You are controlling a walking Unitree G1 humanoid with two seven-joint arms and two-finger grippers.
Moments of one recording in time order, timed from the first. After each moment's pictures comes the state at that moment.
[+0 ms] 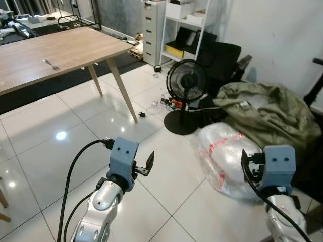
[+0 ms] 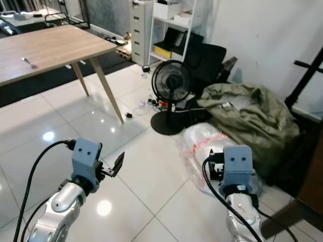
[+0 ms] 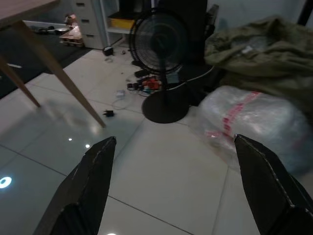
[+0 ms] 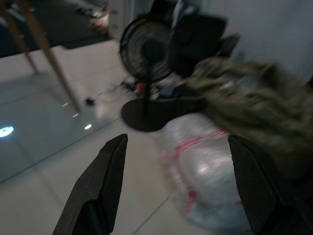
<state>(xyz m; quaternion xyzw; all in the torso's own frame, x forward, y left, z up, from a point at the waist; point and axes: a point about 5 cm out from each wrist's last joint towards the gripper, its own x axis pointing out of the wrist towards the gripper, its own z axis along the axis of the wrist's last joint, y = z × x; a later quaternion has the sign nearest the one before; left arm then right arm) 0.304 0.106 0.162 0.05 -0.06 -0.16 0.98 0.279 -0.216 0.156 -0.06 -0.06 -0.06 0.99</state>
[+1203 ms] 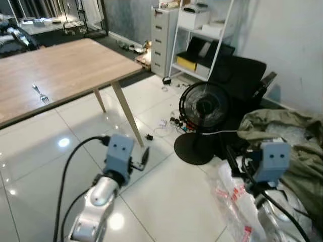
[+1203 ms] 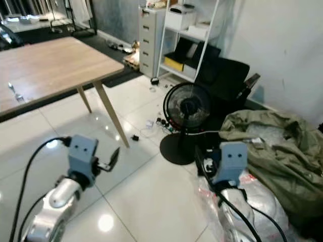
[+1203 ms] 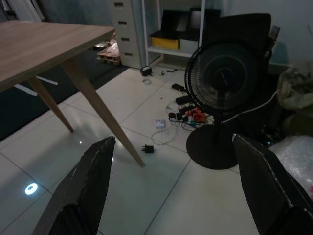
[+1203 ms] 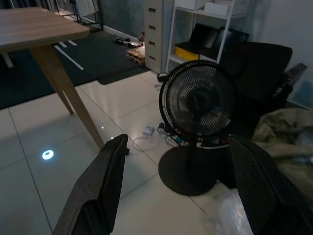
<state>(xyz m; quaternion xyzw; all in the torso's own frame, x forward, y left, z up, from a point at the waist) 0.310 0.115 0.168 0.05 -0.08 -0.12 0.99 0.289 -0.210 0.172 -0.02 -0.10 -0.01 1.00</state>
